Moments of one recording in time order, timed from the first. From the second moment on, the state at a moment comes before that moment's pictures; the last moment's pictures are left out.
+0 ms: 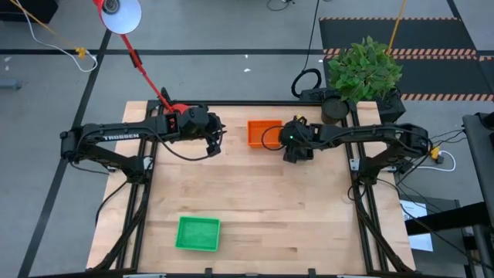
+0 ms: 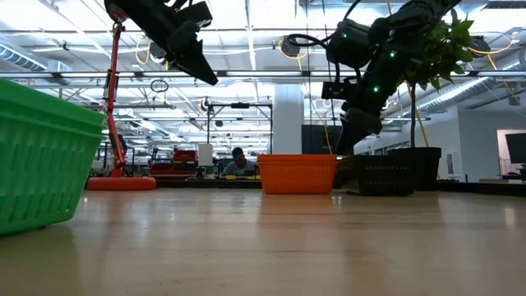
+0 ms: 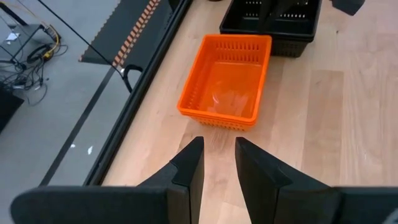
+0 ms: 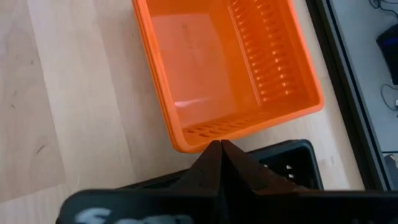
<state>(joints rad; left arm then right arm) 0.25 1.26 1.00 -0.40 -0.18 0.15 -0.29 1.45 0.81 -0.34 0.28 -0.18</state>
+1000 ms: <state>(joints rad) 0.22 1.25 1.00 -0.29 -0.18 0.13 -0.20 1.11 0.75 -0.33 0.10 -0.16</state>
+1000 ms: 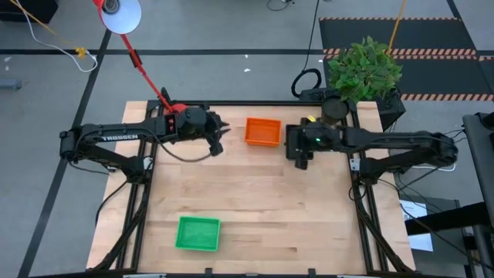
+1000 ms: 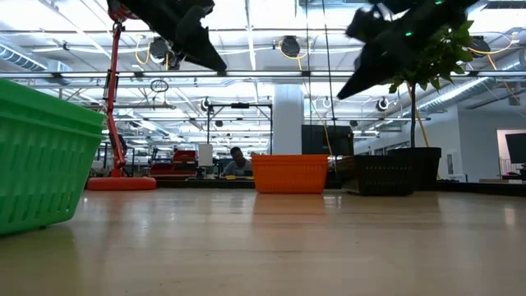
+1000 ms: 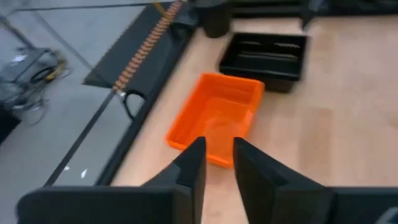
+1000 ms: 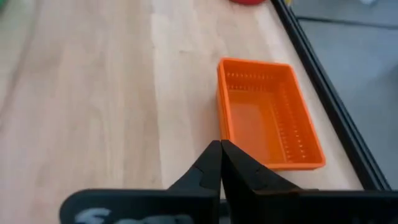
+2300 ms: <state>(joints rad) -0.04 0.78 0.33 0.30 -0.35 -0.06 -0.02 0.37 0.15 -0.02 0.18 -0.17</state>
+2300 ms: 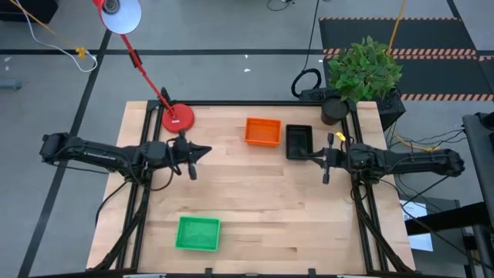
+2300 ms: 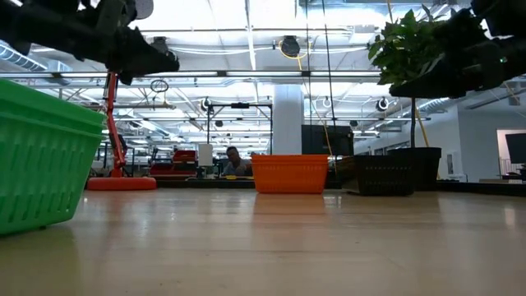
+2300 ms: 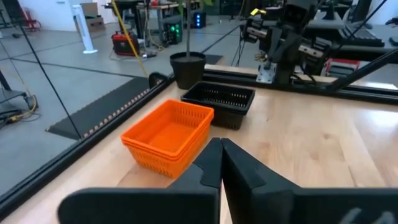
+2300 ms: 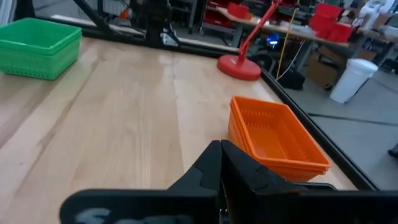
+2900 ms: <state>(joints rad) -0.08 0.76 0.20 0.37 -0.34 -0.06 -0.02 0.17 0.07 0.03 0.12 -0.17</state>
